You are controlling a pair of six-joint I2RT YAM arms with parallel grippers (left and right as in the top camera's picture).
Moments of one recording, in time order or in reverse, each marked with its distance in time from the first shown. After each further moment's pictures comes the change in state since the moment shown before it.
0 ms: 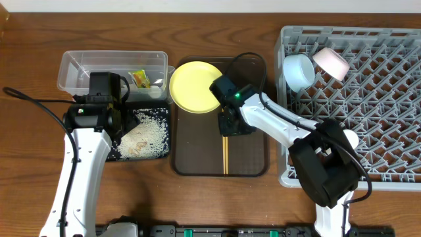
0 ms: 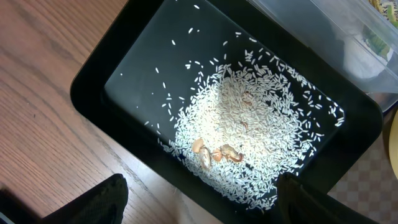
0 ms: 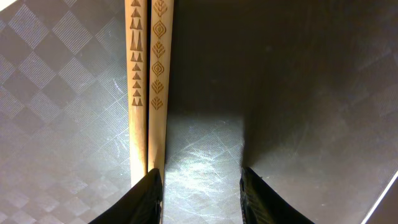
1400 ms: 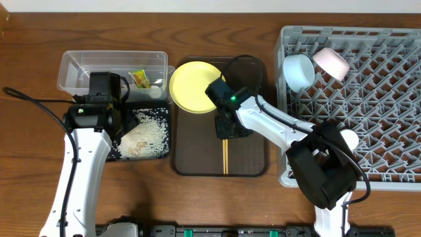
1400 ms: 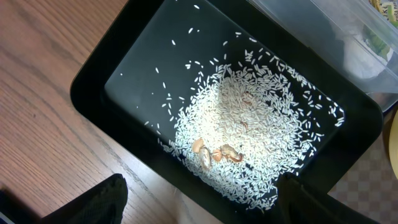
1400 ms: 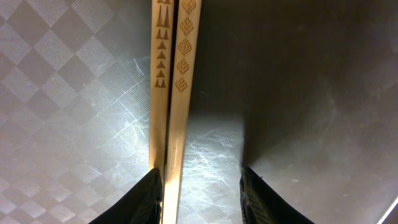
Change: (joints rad) left arm 0.000 0.000 0.000 0.000 0.000 0.000; right arm 0.031 0.000 0.000 -0.009 0.000 0.018
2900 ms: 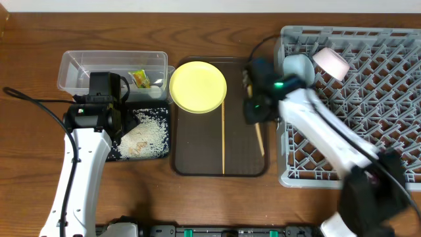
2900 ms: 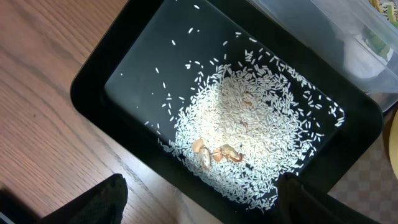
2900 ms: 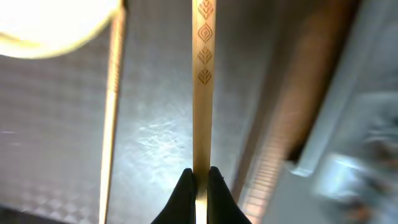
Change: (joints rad) left arm 0.000 0.000 0.000 0.000 0.000 0.000; right arm -0.204 -0.302 -0.042 -0.069 -0.007 -0.265
